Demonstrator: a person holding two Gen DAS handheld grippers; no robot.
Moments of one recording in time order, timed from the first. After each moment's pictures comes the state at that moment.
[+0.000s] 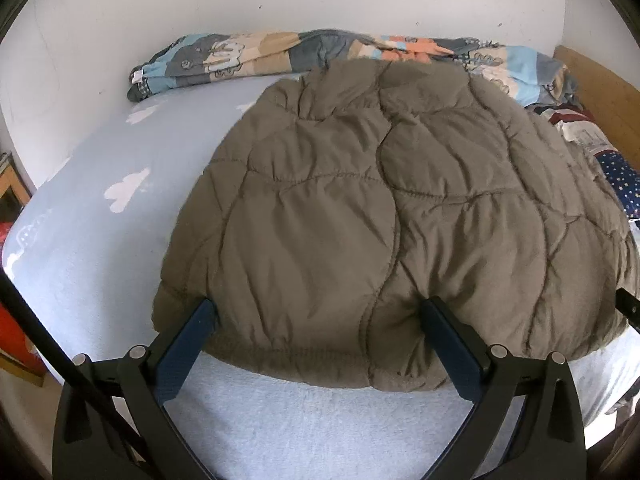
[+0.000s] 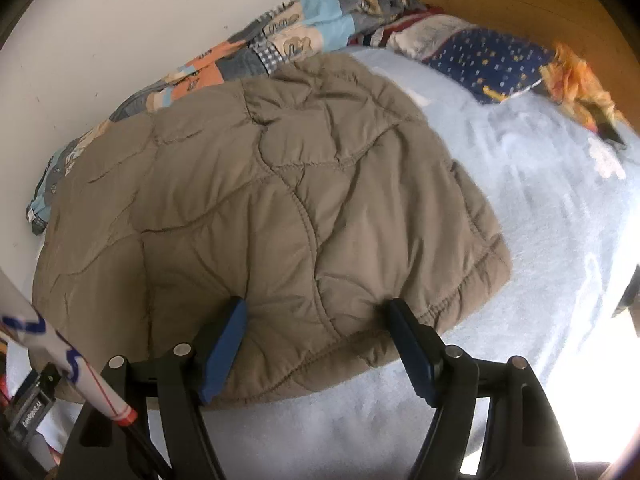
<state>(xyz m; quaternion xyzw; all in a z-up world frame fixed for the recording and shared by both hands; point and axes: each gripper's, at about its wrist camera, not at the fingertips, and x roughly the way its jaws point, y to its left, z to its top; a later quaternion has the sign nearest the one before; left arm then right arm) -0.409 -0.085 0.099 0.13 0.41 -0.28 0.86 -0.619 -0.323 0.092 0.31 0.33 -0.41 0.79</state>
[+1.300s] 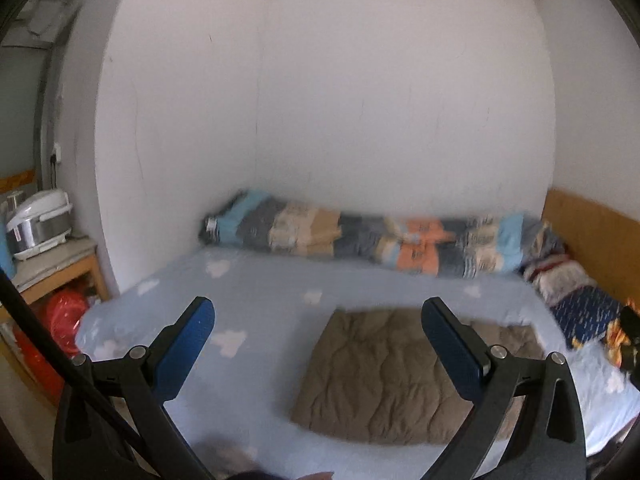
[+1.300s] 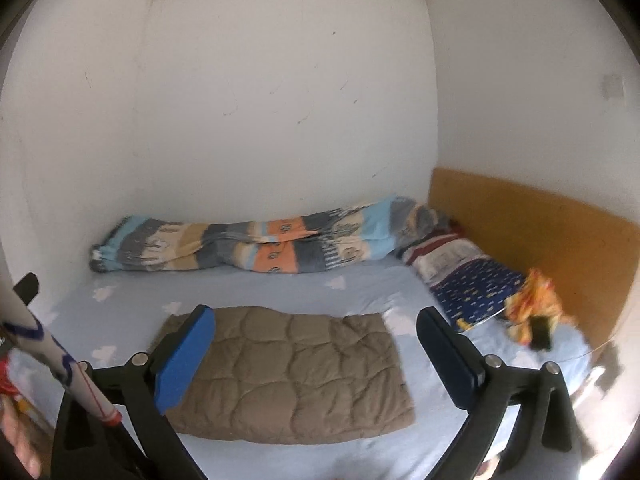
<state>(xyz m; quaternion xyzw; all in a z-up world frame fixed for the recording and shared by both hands) -0.488 0.035 0.369 0.04 0.20 -0.25 0.95 -0.666 -0.149 0.369 0.07 0.15 -0.43 0.89</state>
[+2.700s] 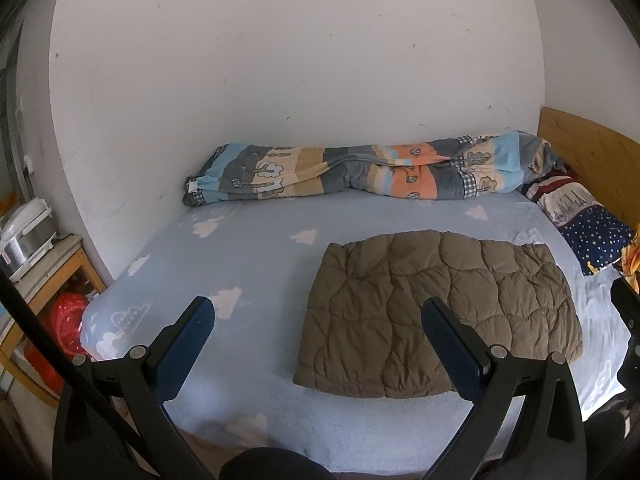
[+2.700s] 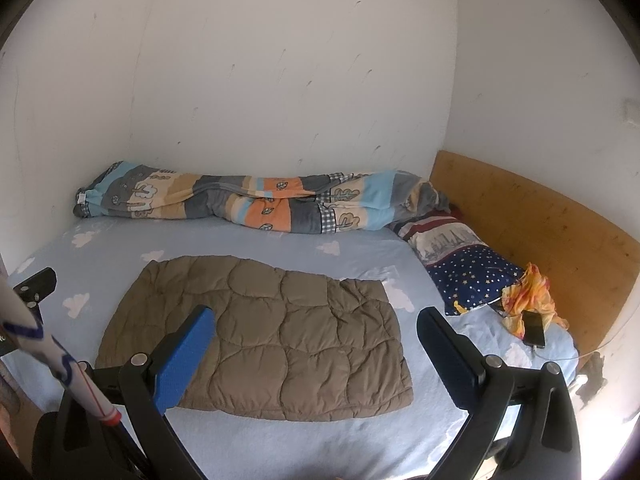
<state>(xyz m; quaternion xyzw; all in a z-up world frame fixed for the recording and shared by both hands) -0.473 -0.009 0.316 0.13 0.27 -0.26 0.92 -0.621 -0.153 0.318 0.05 0.23 -0.43 0.87</state>
